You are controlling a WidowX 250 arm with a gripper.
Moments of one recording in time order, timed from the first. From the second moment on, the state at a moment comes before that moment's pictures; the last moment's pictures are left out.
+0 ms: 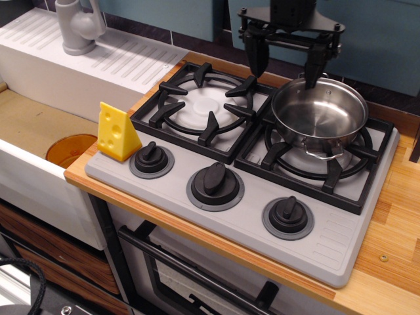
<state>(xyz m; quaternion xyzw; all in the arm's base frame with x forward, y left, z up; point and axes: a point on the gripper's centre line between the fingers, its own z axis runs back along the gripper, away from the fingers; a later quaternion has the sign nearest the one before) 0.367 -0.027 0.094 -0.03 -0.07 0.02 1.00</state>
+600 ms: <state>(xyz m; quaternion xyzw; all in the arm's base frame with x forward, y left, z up) 0.357 -0.052 0.066 -0.03 -0.09 0.06 0.99</state>
